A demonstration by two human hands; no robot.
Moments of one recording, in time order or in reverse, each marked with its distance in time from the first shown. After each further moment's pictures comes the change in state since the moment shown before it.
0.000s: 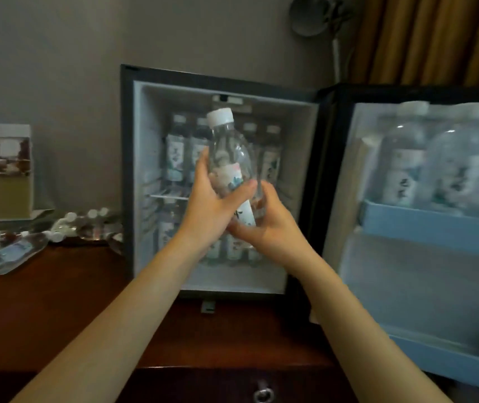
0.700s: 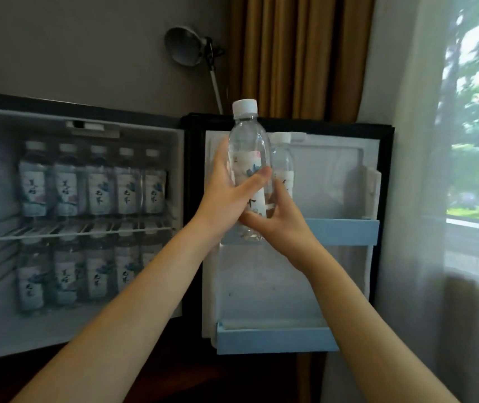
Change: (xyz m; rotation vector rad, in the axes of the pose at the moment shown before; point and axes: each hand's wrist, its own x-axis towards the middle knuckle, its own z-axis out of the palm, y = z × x) left_hand 0.008 0.027 0.191 -0.196 -0.408 0.121; right_hand -0.059 -0.006 -0.181 -0.092 0.298 0.050
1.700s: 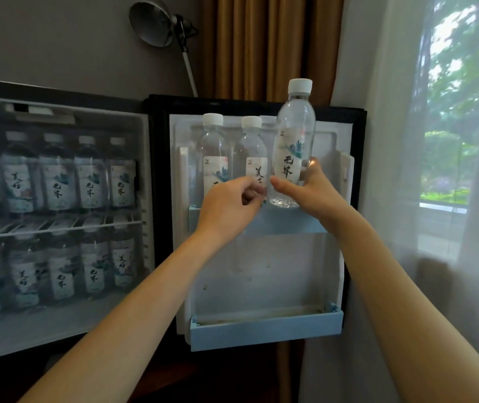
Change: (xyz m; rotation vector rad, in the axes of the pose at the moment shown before) left_hand 0.006 -0.055 0.038 0.691 -0.049 0.048; right_hand 0.024 0.028 -0.092 -0.097 0.140 0.150
